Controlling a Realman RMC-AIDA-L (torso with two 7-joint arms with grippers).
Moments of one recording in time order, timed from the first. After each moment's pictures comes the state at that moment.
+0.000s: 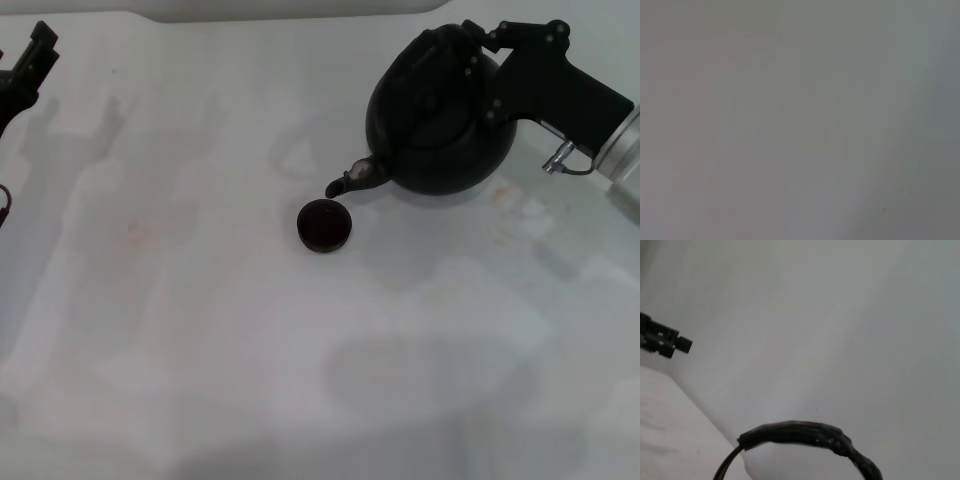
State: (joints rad) left arm -0.40 -2.09 1.31 0.16 -2.87 -1.13 2.38; right arm 0.47 2.02 -1.62 -0.28 -0.48 -1.16 0.10
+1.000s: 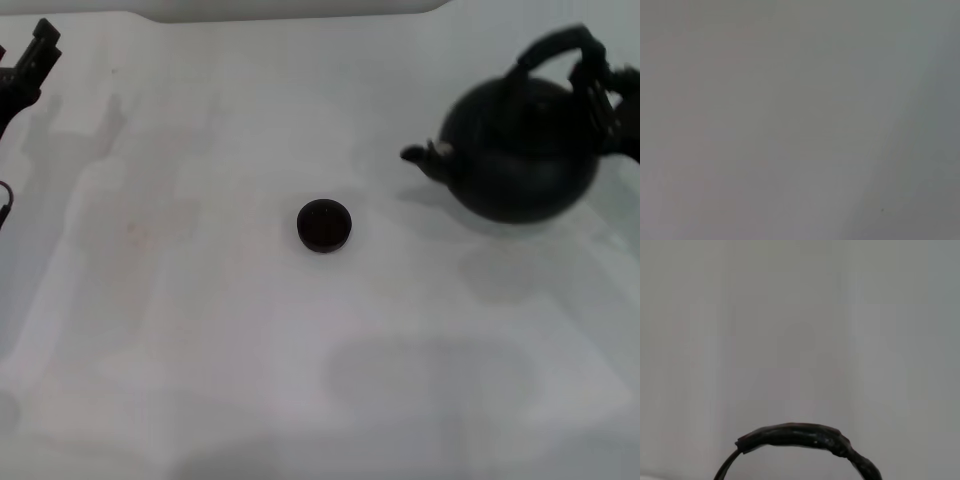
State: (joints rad) left arm -0.40 -2.09 1.31 0.16 -2.87 -1.13 2.38; right arm 0.29 2.01 -1.47 -0.27 -0.48 -1.25 0.57
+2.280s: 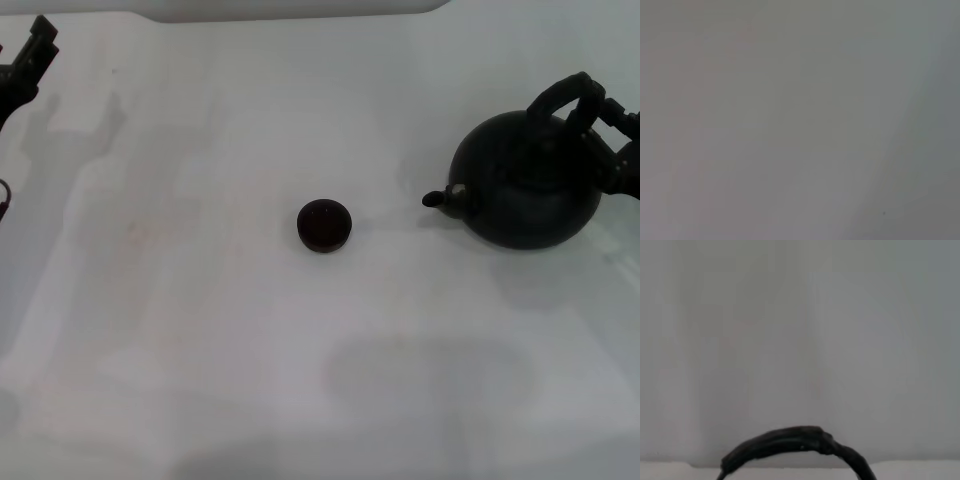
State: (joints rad) left arm -0.41 -2.09 1.30 0.16 -2.87 -1.13 2.38; right arm 0.28 2.01 -1.47 -0.18 -0.47 -1.21 0.66
